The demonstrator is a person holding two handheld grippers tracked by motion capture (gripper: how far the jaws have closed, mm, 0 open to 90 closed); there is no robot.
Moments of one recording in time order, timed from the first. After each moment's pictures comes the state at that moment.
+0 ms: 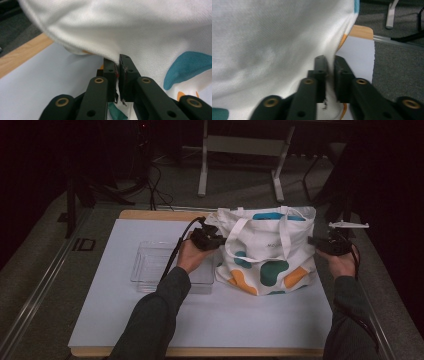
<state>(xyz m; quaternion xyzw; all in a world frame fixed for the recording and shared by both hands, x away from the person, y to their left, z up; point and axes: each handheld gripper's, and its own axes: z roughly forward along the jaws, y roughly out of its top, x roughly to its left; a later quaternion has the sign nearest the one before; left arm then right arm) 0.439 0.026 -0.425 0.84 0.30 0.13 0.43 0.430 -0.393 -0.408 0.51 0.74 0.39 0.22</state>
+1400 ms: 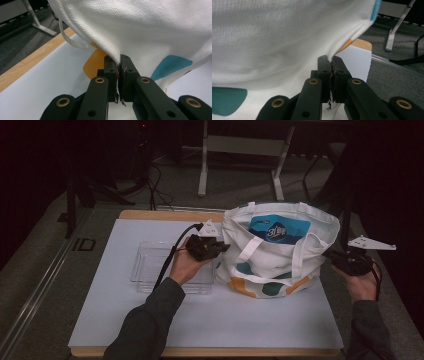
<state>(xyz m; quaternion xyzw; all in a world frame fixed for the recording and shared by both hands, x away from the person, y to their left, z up) 0.388 0.036 -0.400 0.84 0.23 0.14 0.47 0.358 -0.412 -0.394 0.43 0.75 0.43 0.26</state>
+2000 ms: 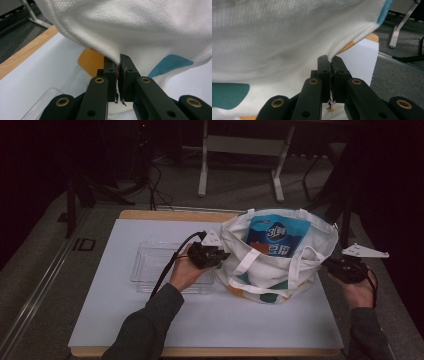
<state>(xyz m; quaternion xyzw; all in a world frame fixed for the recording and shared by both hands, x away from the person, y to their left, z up) 0.376 0.029 -0.417 0.86 0.22 0.15 0.44 0.348 -0.407 -0.414 0.42 0.77 0.41 0.25</state>
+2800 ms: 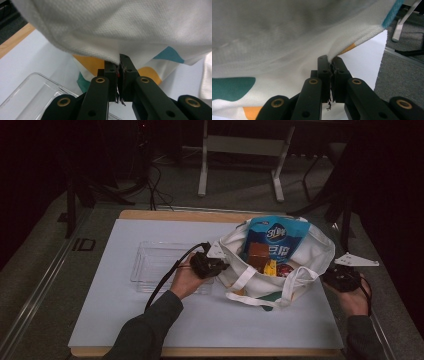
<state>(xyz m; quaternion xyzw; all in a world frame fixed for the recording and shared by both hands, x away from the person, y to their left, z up) 0.364 0.021 -0.443 0.88 0.20 0.15 0.40 0.338 -0.402 -0.439 0.42 0.78 0.39 0.25</state>
